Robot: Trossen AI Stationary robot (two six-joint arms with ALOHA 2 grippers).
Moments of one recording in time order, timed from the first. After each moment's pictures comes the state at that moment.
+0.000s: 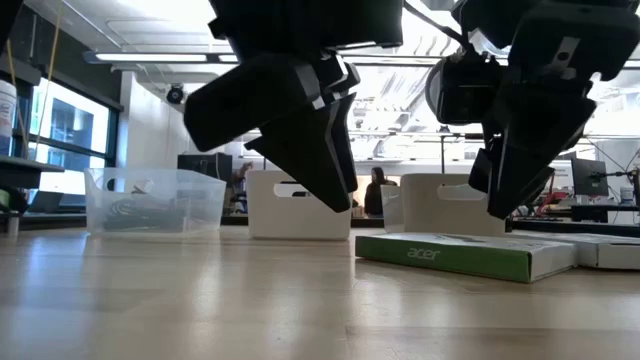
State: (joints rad) left arm -0.30 2.13 1.57 -0.67 -0.47 0.01; right arm 0.26 1.54 0.67 -0.01 -0.23 0.68
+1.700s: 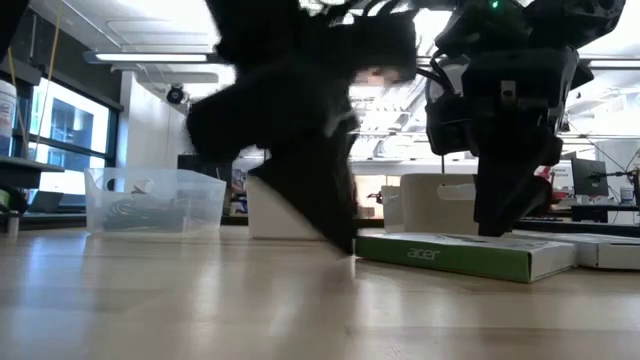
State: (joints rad) left arm -0.29 2.18 1.57 -0.59 -0.31 -0.13; right arm 0.20 1.59 0.67 -0.03 -0.21 0.87
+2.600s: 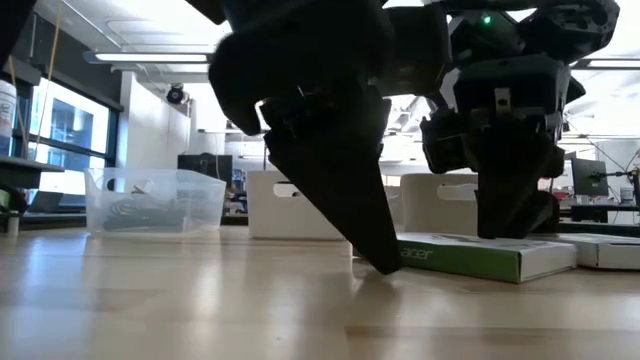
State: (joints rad) left arm -0.26 2.21 1.57 -0.47 -0.08 -0.23; right arm 0.20 1.68 0.68 0.05 -0.30 0.94
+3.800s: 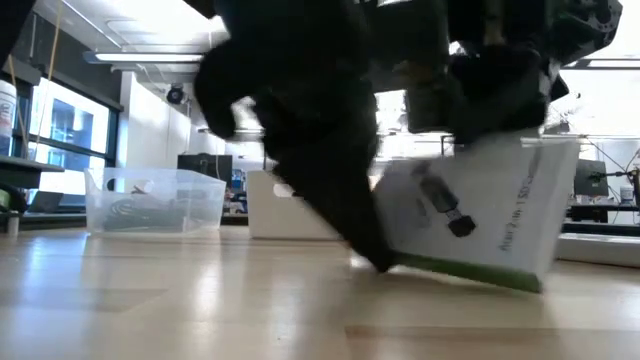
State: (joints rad) left arm -0.26 2.21 1.57 -0.46 -0.13 -0.18; right arm 0.22 1.67 0.68 0.35 -0.46 1.01
